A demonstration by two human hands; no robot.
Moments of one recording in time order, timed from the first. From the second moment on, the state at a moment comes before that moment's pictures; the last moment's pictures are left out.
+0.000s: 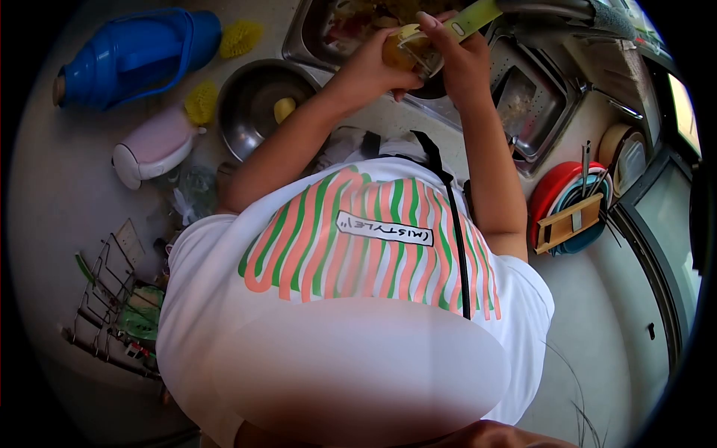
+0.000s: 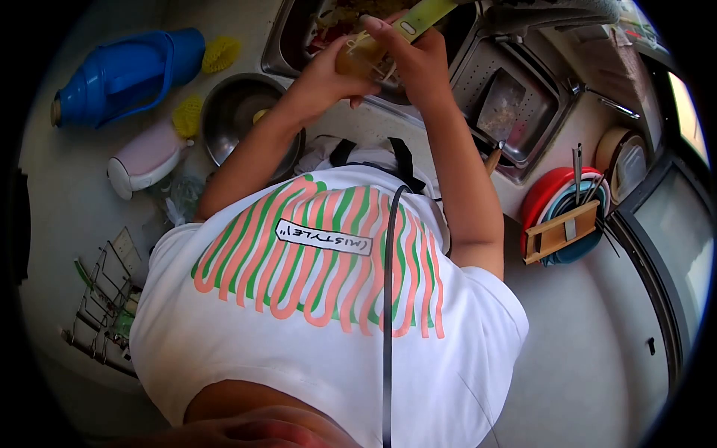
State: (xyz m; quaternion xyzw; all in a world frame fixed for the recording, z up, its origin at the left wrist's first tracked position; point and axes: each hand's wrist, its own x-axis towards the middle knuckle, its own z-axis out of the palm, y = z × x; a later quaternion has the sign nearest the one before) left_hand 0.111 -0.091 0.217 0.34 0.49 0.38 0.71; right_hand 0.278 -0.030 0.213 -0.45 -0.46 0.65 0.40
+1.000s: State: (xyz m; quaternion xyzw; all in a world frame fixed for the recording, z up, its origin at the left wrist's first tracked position) left_hand 0.103 -0.104 0.197 0.42 0.64 0.31 0.55; right_hand 0.245 -0.010 0.178 -0.52 -0.49 0.57 0.40
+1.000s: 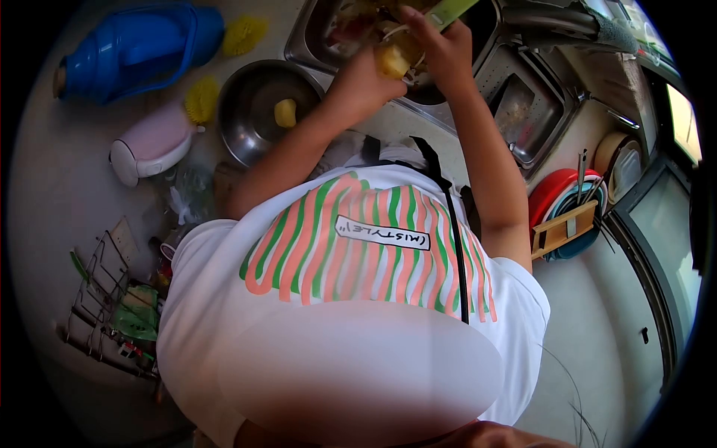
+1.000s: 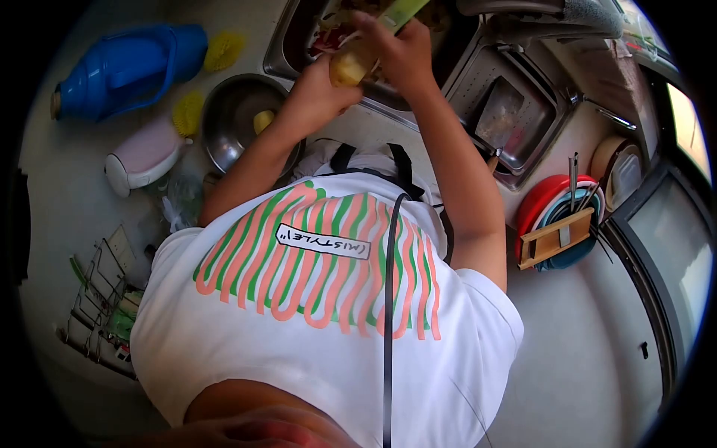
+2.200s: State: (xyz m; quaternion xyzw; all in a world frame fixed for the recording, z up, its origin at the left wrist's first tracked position) left_hand 0.109 -0.099 0.208 0.51 0.60 0.37 0.49; right_hand 0.263 -0.030 0.203 -0.29 0.01 0.85 0.44
